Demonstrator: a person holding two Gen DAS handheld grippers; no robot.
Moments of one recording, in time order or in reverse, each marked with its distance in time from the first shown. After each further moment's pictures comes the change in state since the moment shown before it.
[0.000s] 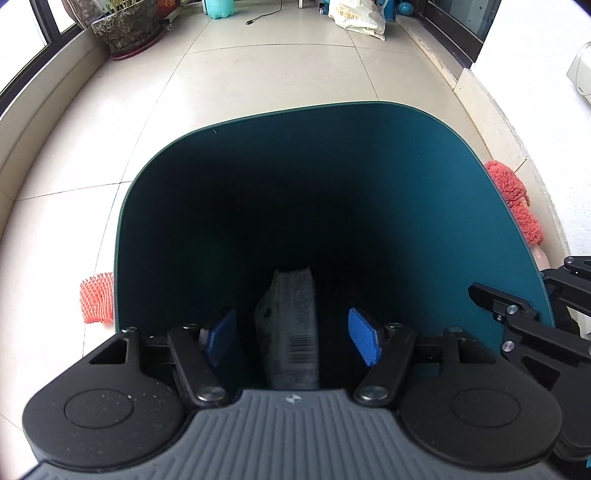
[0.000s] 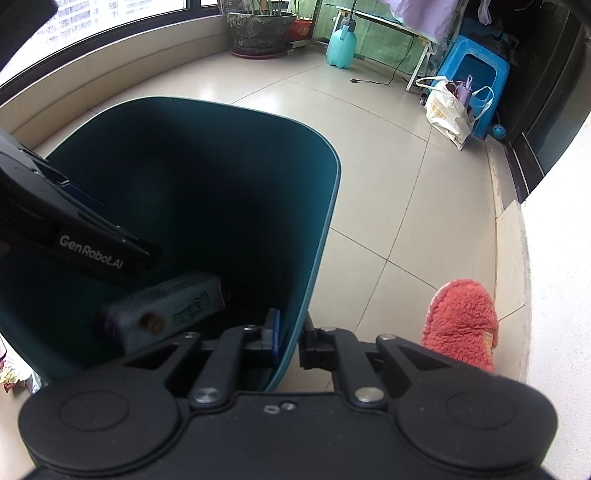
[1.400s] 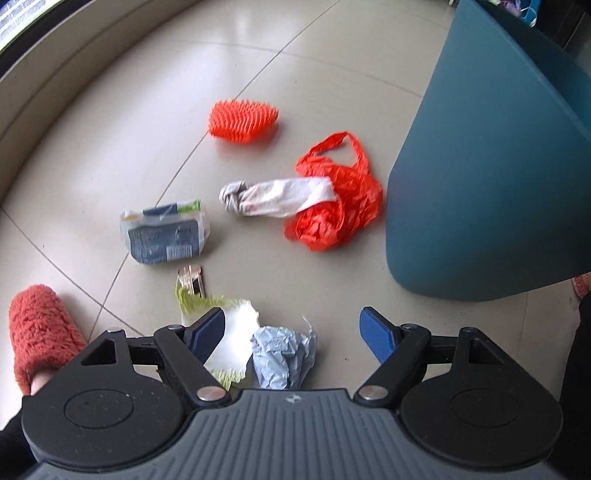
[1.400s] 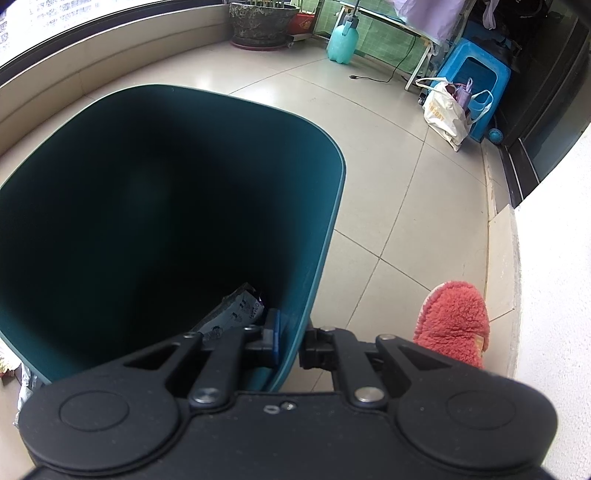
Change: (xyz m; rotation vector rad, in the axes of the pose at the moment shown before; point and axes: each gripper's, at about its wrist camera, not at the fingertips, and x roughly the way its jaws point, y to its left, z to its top) left arm 0.012 0.126 -0.203 -0.406 0.103 0.131; right arm 0.005 0.008 0.002 -0.029 0.024 -0.037
